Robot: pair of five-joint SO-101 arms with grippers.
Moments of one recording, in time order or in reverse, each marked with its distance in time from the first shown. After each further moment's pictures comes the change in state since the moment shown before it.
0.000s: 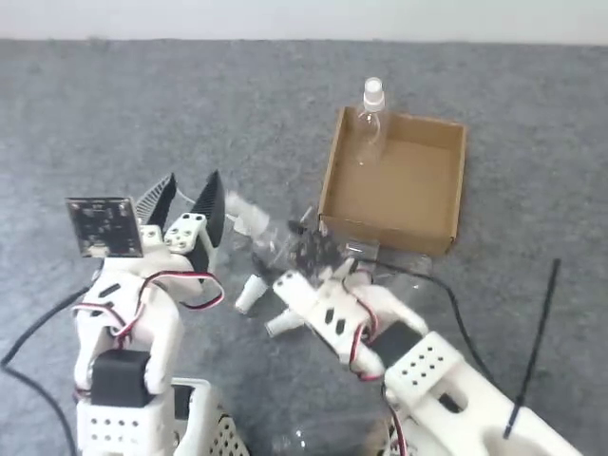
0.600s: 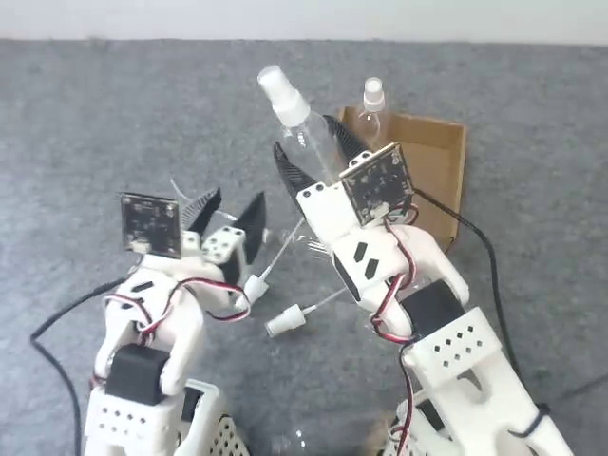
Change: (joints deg) left arm 10.2 -0.1 3.6 0.4 0.0; right arm 11.7 0.0 -27.3 9.1 0.0
